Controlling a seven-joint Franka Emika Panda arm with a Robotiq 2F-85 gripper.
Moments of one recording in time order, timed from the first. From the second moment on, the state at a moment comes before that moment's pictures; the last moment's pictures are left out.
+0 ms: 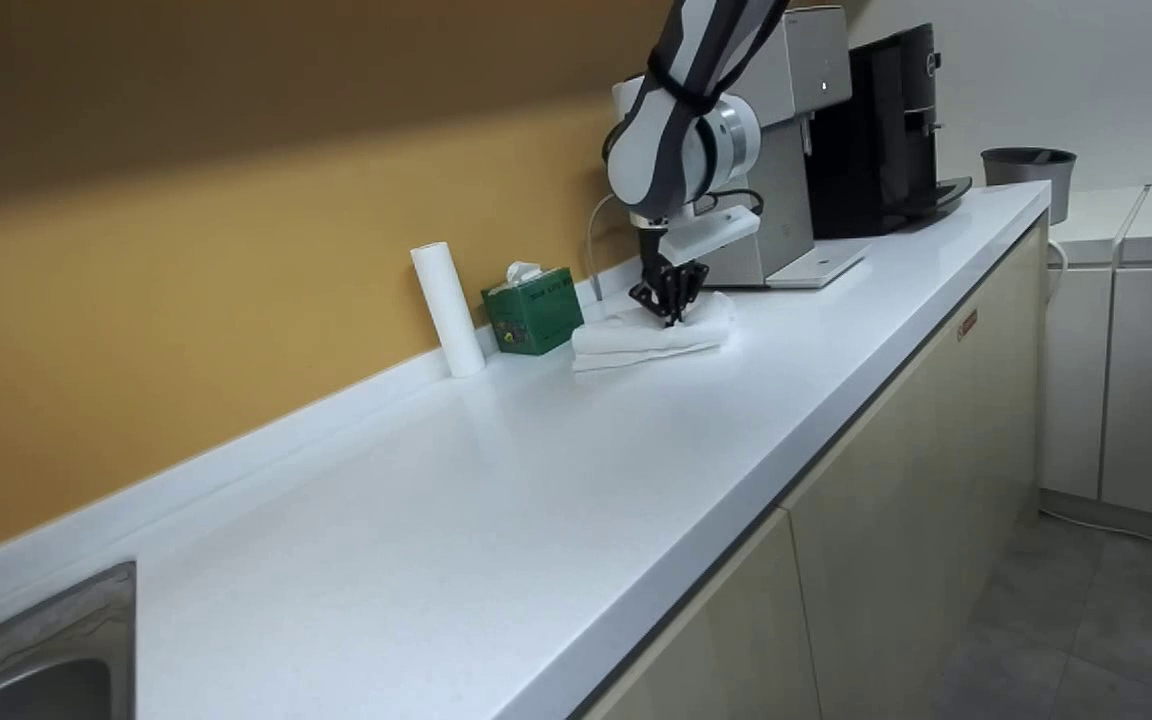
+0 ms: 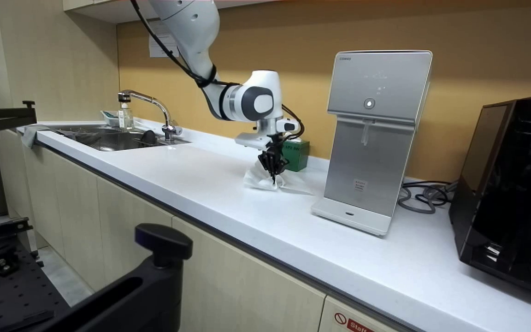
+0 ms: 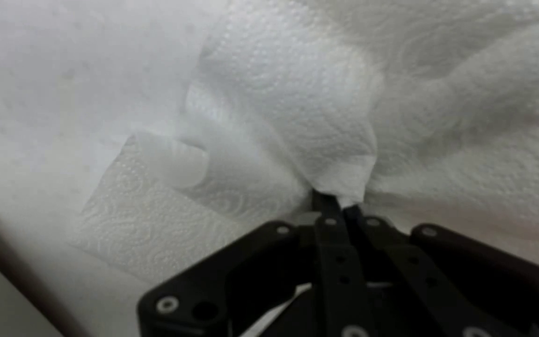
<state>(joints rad) -0.05 0.70 -0.10 -1.64 0.00 2.60 0.10</state>
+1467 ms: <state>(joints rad) -0.06 0.44 0.10 -1.97 0.17 2.14 -0.15</state>
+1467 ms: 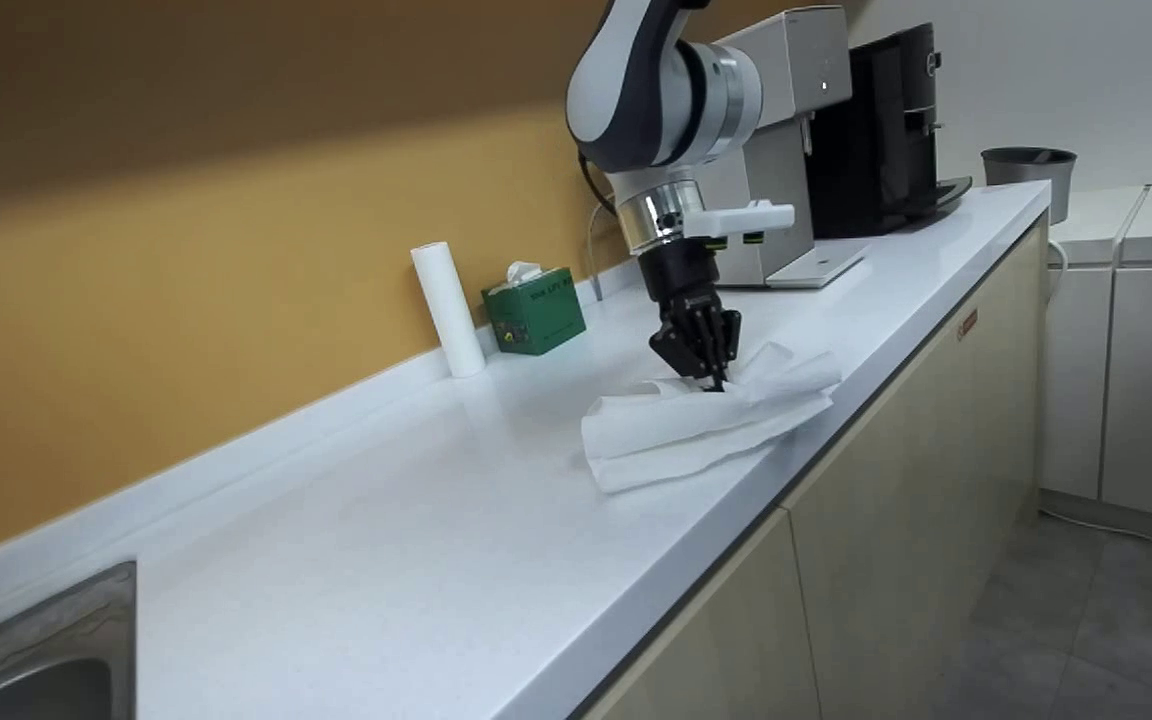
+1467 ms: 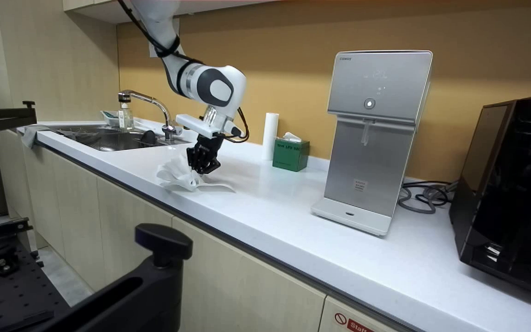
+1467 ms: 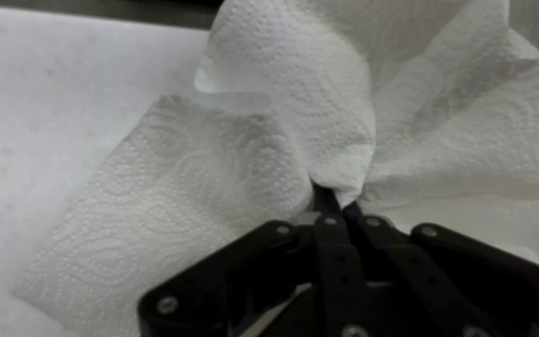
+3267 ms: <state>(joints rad) -0.04 0.60 -0.13 -1.78 0.04 2.53 0.15</state>
